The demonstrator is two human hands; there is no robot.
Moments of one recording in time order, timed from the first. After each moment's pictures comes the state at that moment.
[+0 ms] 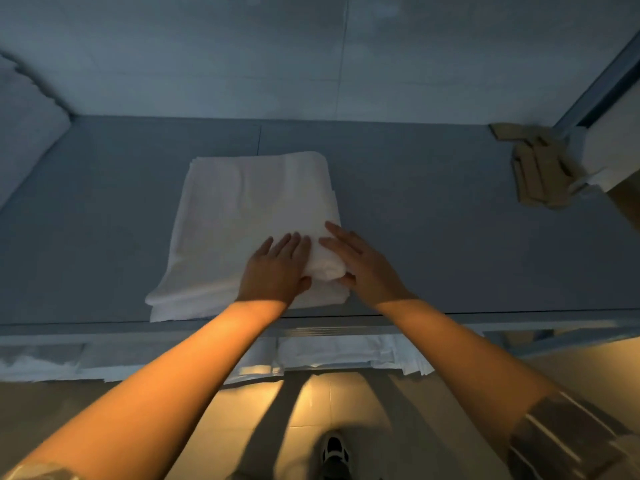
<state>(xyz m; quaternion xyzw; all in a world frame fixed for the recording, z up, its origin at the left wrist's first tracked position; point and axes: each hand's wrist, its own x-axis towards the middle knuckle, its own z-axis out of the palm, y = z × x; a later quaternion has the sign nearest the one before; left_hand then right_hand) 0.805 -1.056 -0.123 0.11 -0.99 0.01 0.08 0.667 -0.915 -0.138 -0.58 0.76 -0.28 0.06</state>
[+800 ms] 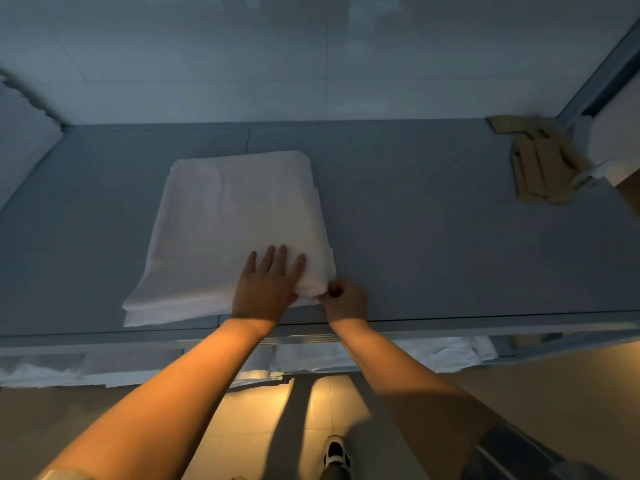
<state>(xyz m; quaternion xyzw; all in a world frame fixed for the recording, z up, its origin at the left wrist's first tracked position) 0.791 -1.035 -0.139 0.19 -0.98 0.07 -0.02 0.697 -0.922 -0.192 -0.13 0.85 -0.44 0.26</state>
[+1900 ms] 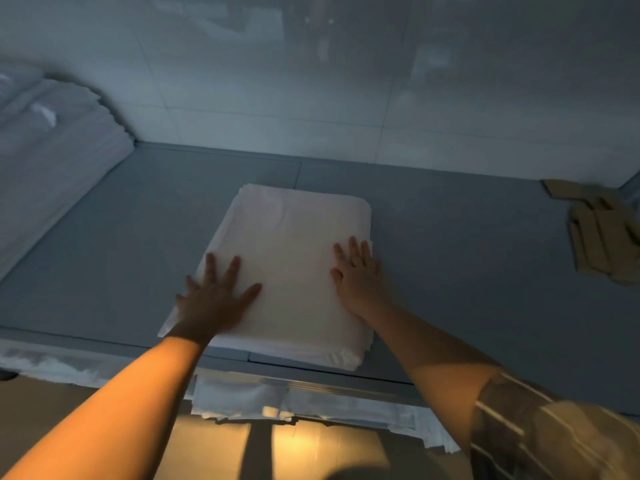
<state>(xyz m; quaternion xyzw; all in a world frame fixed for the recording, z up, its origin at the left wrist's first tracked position) 0.858 -1.173 -0.169 0.52 -0.84 -0.13 -0.09 0.632 -1.024 -0.168 -0.45 0.88 -0.07 0.15</state>
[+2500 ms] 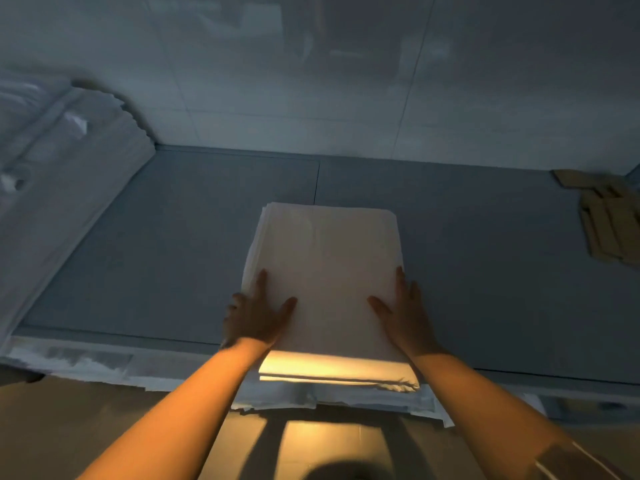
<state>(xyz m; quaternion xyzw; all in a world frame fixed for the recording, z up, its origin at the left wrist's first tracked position) 0.882 -1.140 -0.164 0.55 -0.81 -0.20 -0.03 0.688 -0.968 -0.180 -0.25 0.91 -0.27 0.18</state>
